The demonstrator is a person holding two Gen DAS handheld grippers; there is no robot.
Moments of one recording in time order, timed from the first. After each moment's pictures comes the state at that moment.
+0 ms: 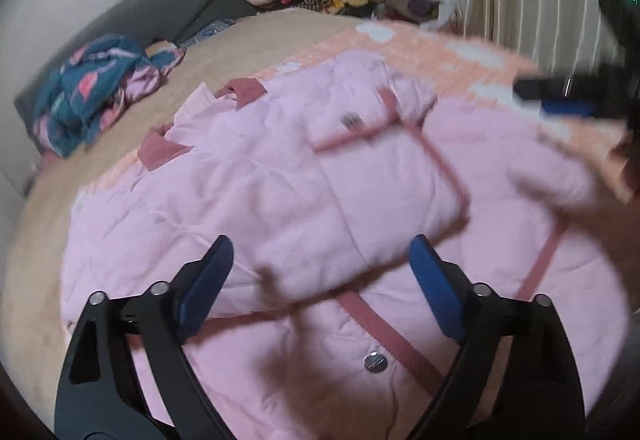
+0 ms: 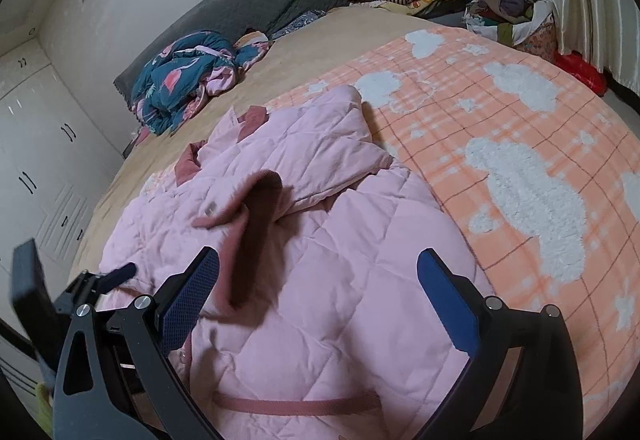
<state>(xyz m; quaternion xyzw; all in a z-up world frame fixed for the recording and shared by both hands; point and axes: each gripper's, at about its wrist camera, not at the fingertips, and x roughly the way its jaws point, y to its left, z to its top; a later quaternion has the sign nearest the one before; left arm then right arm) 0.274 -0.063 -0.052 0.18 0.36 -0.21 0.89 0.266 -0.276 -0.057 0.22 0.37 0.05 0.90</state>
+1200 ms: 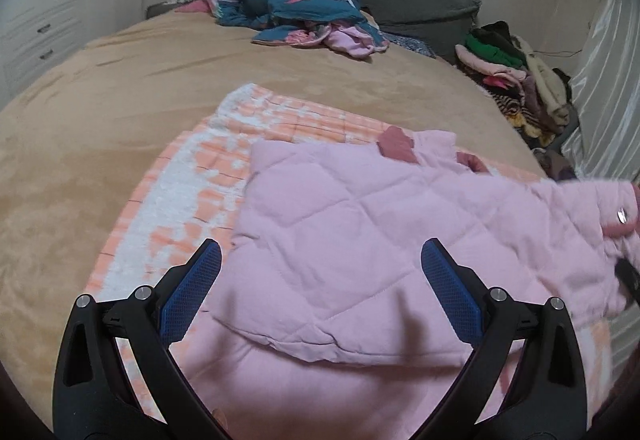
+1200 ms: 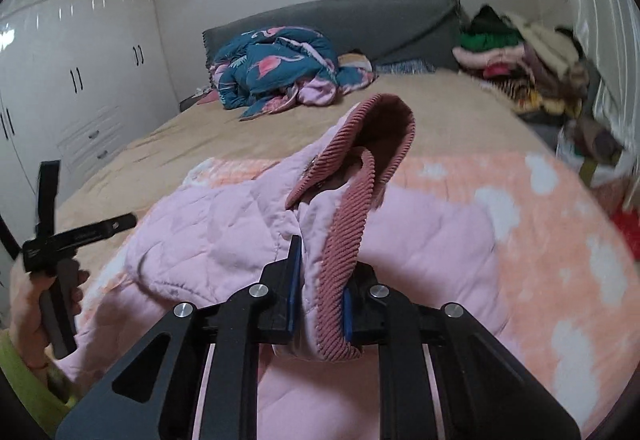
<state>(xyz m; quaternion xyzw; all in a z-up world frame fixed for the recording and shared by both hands) 0.363 0.155 -0.020 -0.14 0.36 0.04 0.92 0.352 -0.160 0.021 0.02 0.29 0.17 0.94</state>
